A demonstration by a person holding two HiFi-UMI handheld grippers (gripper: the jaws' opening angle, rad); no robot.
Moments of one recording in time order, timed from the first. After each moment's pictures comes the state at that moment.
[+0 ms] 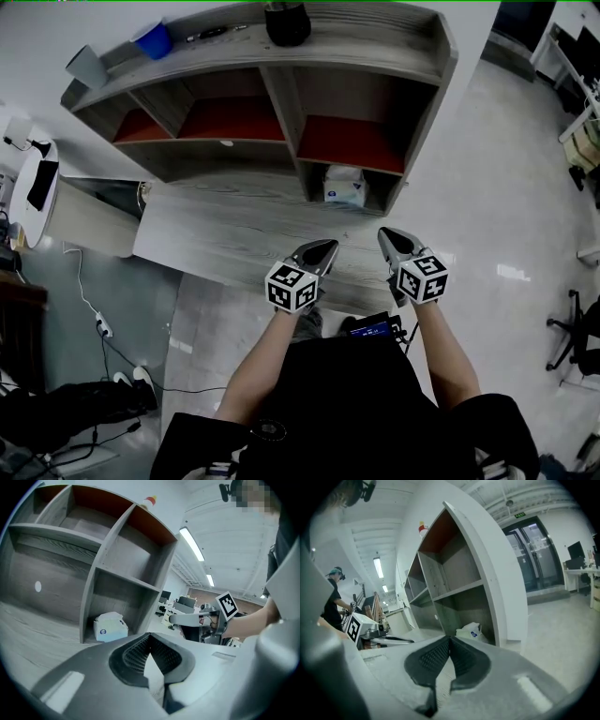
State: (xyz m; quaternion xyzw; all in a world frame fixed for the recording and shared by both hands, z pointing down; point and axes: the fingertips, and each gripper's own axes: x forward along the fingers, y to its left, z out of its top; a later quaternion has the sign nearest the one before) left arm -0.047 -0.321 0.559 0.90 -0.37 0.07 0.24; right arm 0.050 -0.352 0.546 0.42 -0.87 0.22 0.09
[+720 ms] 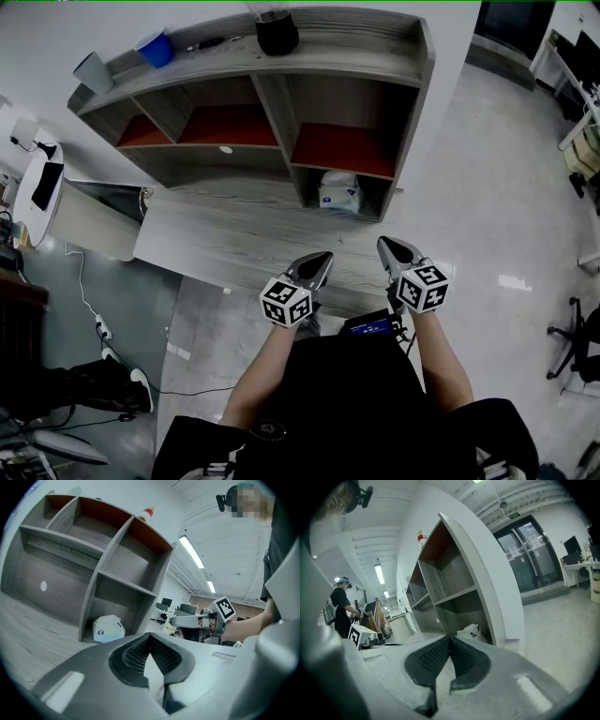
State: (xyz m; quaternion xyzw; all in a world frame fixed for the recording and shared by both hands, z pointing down) left arm -0.040 -0.299 0.552 0.89 -0.39 0.01 0.22; right arm 0.070 -0.337 0.536 0.42 -0.88 0.23 0.06
